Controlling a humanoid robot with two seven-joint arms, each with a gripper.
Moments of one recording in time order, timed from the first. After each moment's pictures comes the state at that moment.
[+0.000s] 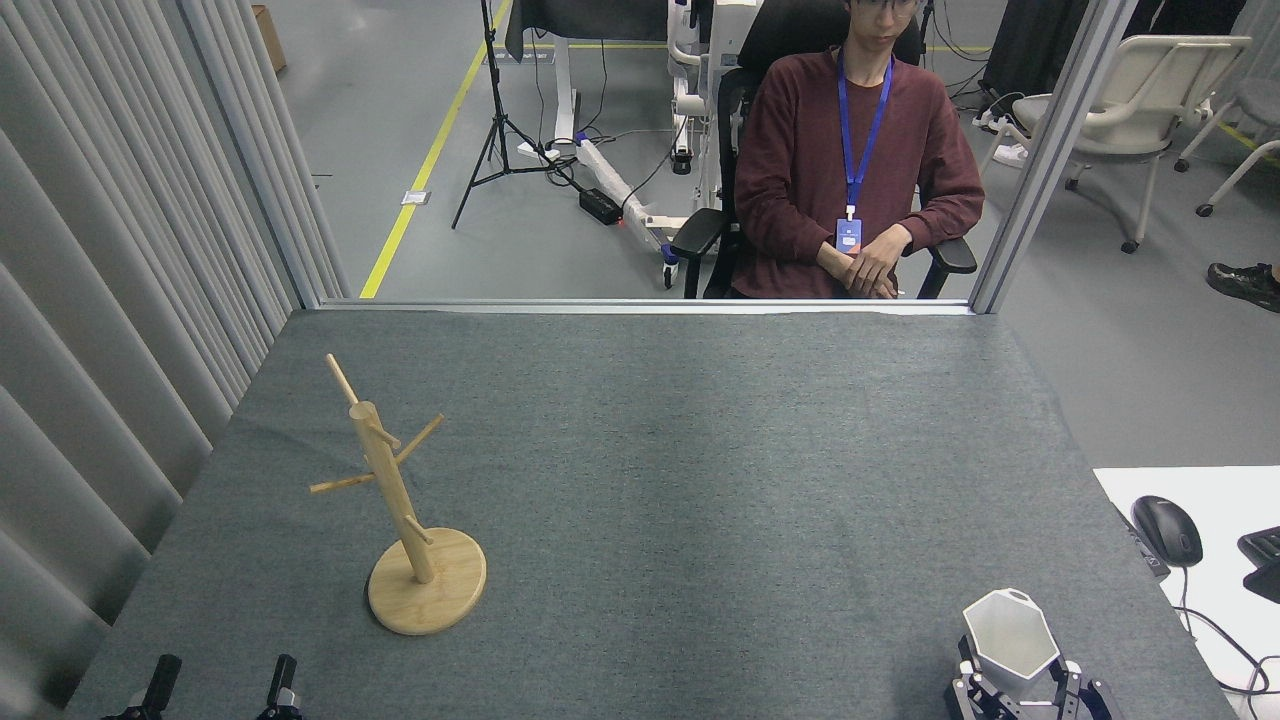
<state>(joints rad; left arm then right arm) 0.38 0.07 0.26 -1.73 -1.42 -0.25 0.41 0.14 -0.04 -0.31 -1.34 1.54 -0.32 -0.30</state>
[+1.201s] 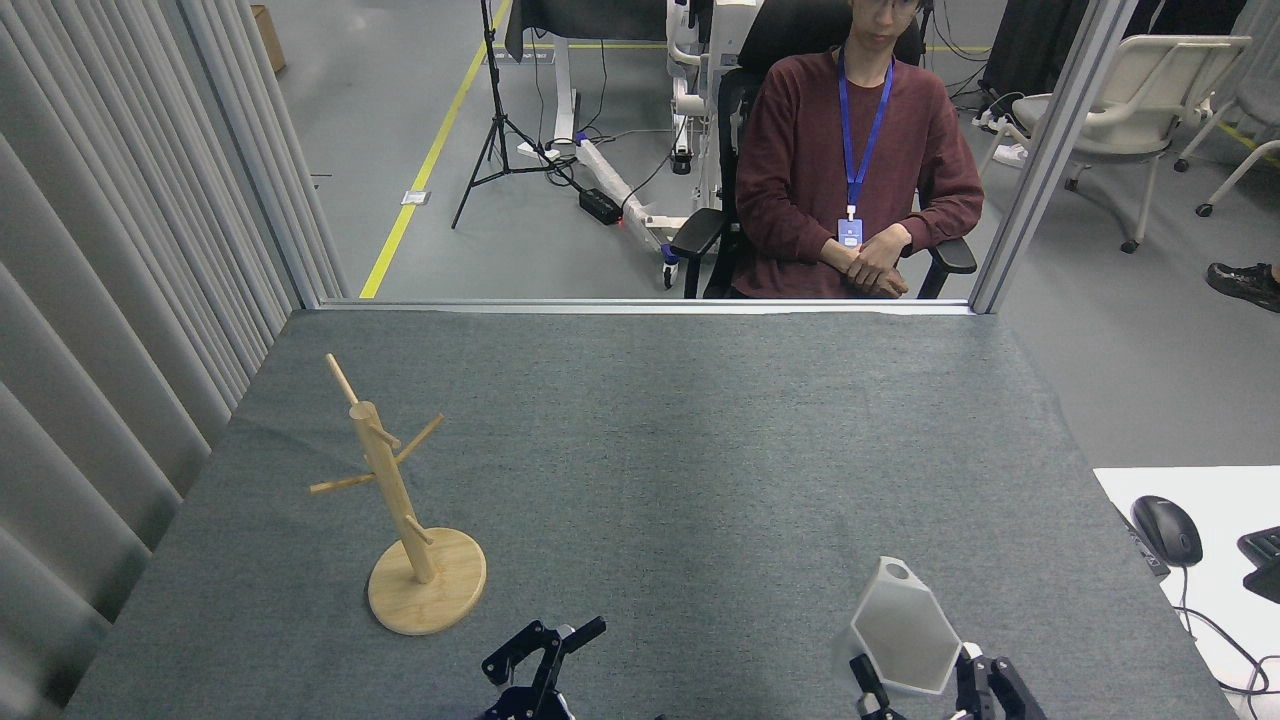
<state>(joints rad) 0.08 0.04 -0.22 -1.56 -1.72 -0.77 0.39 0.32 0.09 -0.23 -1.77 1.55 -0.69 -0.39</state>
